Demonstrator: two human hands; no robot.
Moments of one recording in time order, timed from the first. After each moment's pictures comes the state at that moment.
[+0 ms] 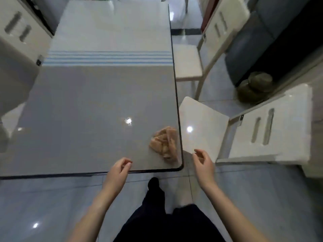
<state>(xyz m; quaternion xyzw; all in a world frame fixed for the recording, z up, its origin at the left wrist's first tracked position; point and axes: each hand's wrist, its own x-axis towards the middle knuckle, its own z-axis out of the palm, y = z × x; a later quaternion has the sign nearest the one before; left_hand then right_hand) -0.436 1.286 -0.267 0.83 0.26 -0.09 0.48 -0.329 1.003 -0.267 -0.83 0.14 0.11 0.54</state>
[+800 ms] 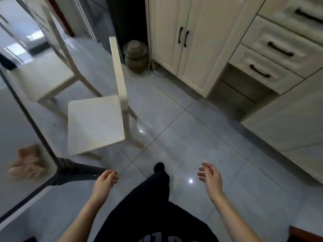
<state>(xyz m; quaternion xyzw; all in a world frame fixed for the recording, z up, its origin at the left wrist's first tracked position) -0.465 0.892 -0.307 0.81 0.15 -0.28 0.49 -0.608 0.548 -0.314 -0.59 0.50 -0.08 0.62</state>
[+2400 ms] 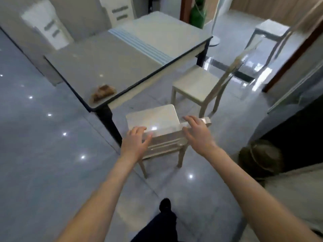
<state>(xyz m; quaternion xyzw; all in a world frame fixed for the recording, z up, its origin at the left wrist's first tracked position) -0.158 0.618 -0.200 0.83 0.51 0.12 0.17 0.071 0.526 -0.178 -0.74 -0.60 0.12 0.28</state>
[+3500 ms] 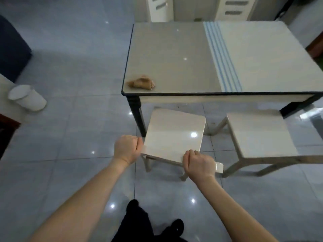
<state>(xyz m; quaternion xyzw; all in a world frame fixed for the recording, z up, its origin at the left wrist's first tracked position) -0.042 0.697 -0.227 0.63 0.77 0.07 -0.02 0.212 0.723 -0.232 -0.55 -0.82 -0.07 0.15</state>
